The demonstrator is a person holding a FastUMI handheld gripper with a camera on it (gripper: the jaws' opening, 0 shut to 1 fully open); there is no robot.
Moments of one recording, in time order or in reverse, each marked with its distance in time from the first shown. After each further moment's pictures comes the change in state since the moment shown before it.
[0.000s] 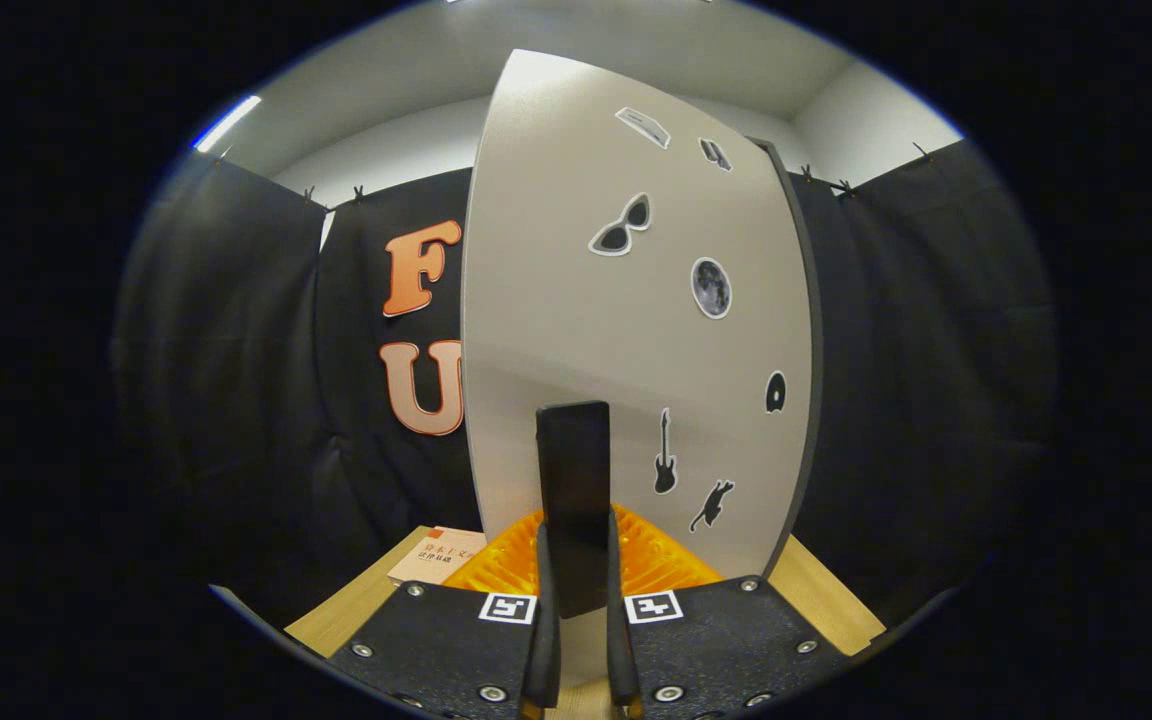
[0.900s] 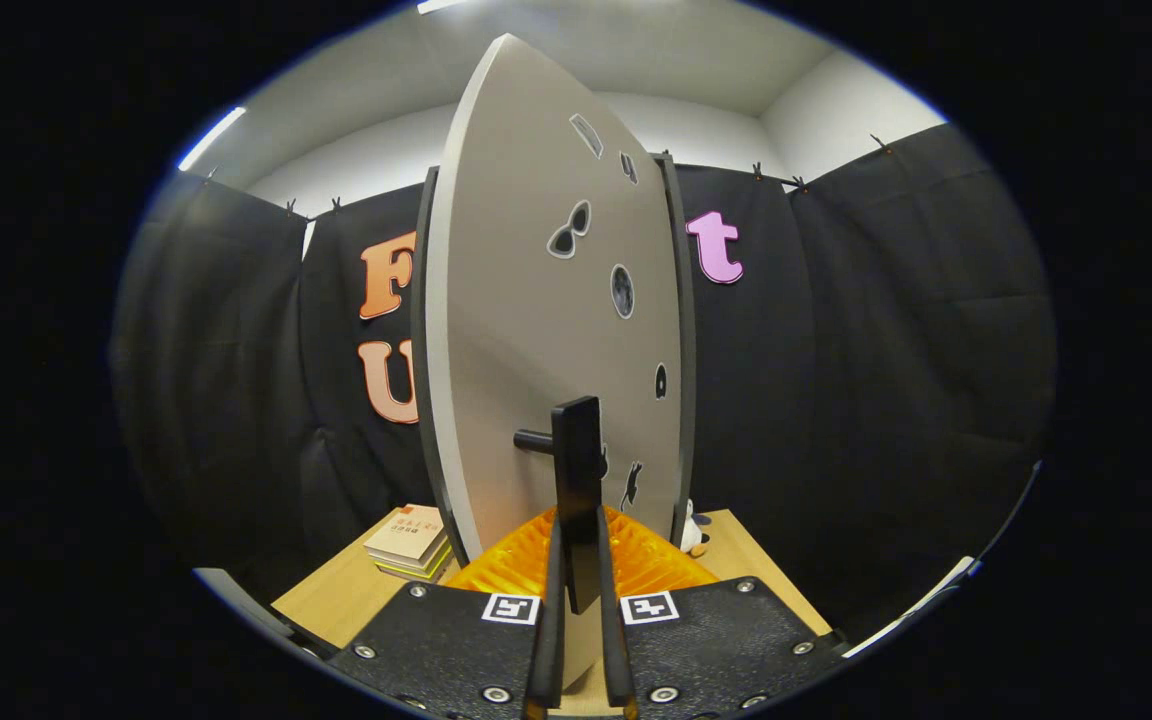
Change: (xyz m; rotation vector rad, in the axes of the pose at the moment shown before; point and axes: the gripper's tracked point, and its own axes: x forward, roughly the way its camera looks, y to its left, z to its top) arm -0.081 -0.109 -0.009 0.011 0.019 -0.016
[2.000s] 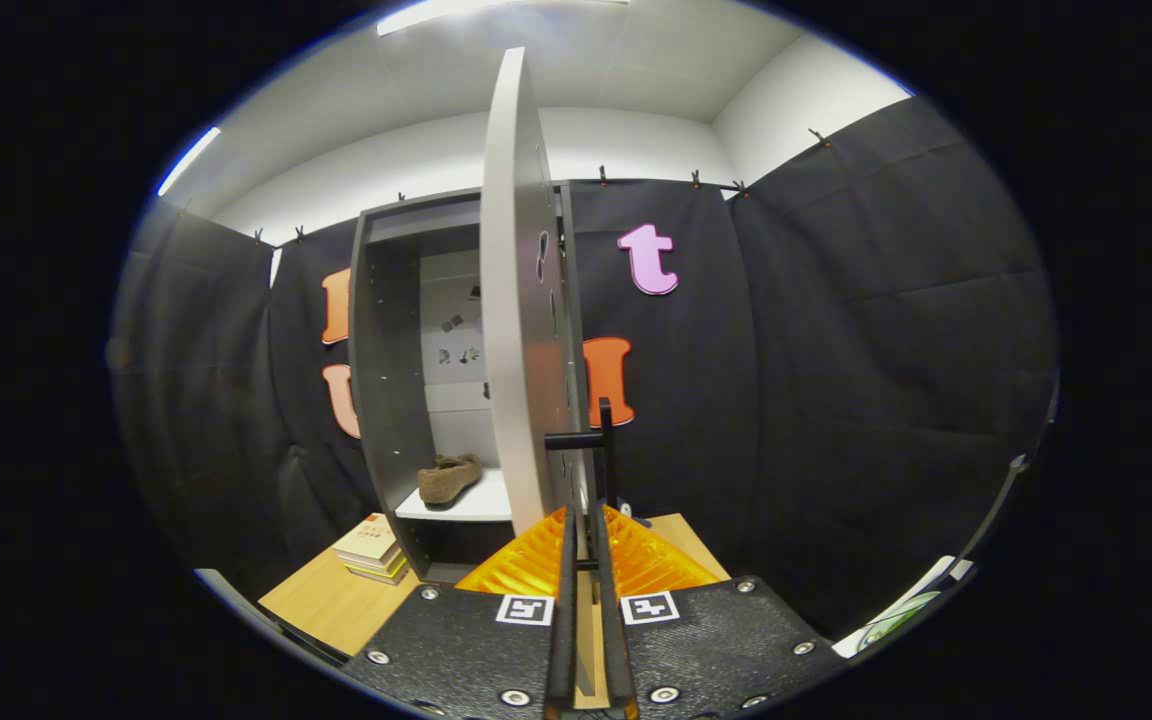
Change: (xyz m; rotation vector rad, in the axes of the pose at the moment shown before) arm -0.054 -0.114 0.006 0.030 -0.042 -0.133
